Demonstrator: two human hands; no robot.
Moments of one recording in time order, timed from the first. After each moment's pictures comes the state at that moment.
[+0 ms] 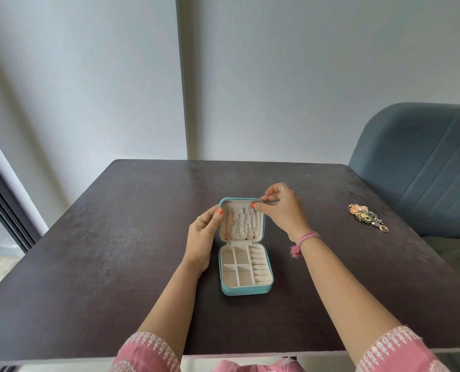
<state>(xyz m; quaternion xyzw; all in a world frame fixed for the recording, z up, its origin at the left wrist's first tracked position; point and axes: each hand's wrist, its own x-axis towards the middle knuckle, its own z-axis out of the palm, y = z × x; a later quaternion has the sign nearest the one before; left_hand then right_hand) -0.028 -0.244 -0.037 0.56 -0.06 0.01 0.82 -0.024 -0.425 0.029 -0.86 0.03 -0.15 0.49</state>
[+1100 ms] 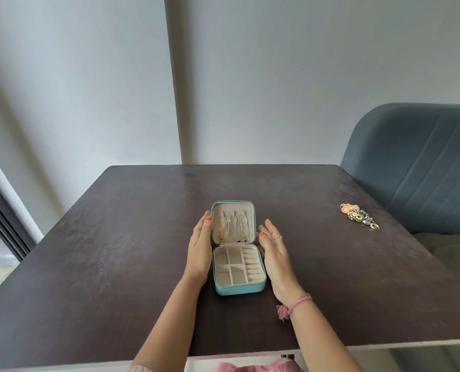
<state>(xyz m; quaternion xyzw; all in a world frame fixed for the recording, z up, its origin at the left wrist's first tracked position) -0.052 -0.255 -0.033 0.60 0.00 0.02 0.80 -0.093 -0.403 -0.035 -0.65 0.09 -0.07 0.75</state>
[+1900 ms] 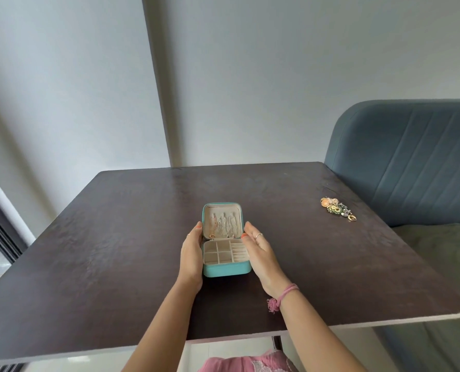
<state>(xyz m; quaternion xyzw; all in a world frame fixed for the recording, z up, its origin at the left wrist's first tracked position) -0.090 -0.281 -0.020 0.59 0.06 -0.05 0.80 -0.109 -0.421 -0.033 -0.69 0.05 -0.02 0.72</state>
